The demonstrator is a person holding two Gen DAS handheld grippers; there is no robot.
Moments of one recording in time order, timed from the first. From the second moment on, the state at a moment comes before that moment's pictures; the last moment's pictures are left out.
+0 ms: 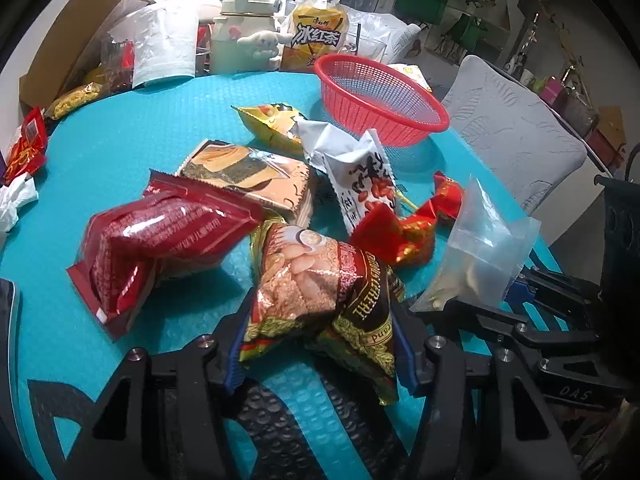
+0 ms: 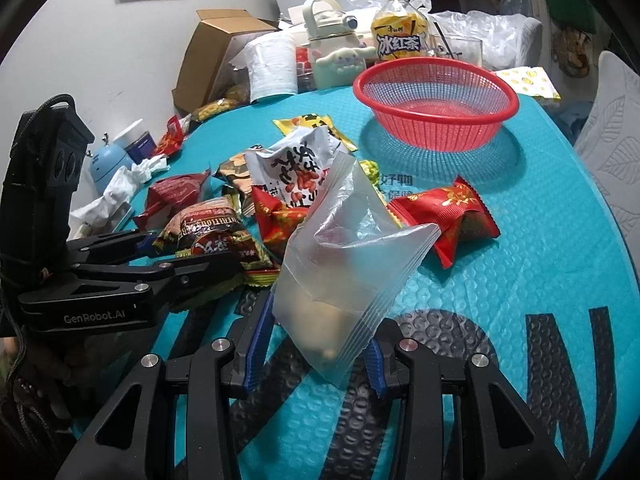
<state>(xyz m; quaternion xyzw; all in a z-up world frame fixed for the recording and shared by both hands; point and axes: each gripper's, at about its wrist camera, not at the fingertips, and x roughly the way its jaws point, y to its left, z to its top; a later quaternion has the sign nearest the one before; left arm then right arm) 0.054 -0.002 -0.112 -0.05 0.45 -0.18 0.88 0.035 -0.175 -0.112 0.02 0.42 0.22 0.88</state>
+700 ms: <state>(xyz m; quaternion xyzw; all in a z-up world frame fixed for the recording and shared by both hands) 0.004 0.003 -0.090 -0.08 0.43 -0.19 0.88 -0.008 -0.174 -0.097 0.01 0.41 0.23 0.88</state>
